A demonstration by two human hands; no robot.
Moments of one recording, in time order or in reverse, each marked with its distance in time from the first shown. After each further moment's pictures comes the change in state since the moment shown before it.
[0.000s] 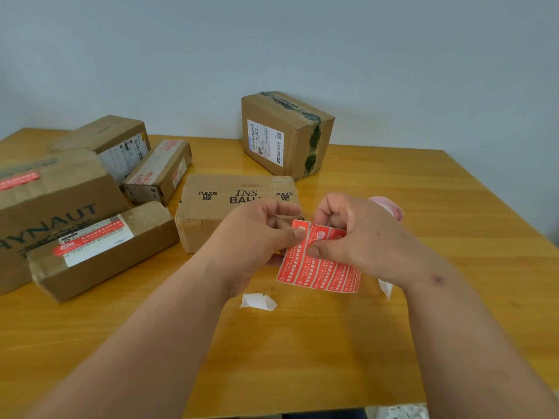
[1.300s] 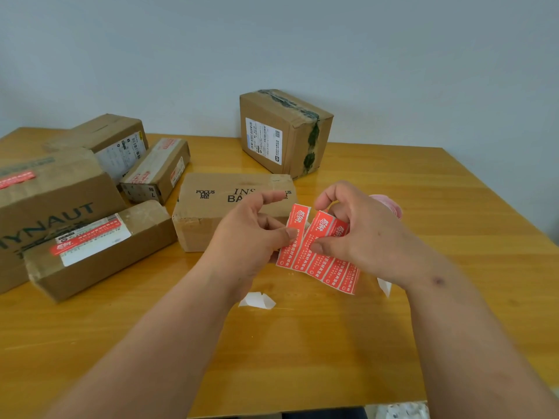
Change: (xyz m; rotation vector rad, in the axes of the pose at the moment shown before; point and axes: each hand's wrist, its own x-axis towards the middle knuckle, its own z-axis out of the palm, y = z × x) left_hand 0.003 -0.010 0.006 -0.063 0.143 0.028; right_hand 0.000 0.008 0.000 0.003 0.028 -0.008
